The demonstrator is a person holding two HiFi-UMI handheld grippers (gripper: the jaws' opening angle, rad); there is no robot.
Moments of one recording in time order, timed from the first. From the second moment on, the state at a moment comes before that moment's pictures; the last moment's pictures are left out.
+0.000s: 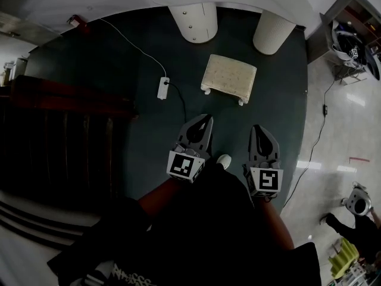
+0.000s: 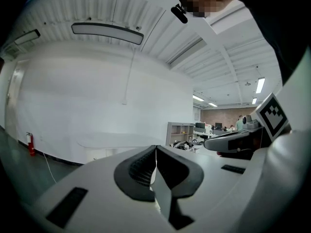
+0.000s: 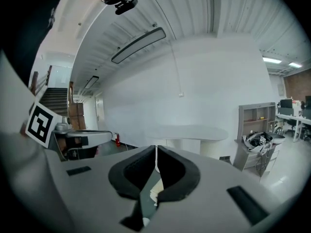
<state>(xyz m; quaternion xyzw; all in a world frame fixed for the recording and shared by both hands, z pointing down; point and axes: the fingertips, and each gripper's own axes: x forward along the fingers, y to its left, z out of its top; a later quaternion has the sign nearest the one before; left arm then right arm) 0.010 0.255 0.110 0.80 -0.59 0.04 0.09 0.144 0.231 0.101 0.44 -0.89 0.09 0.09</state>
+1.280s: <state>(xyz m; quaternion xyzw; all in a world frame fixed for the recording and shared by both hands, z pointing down) -0.145 0.010 0.297 0.80 -0.57 0.09 0.15 0.074 -0.001 0.314 0.50 -0.82 0.17 0.19</state>
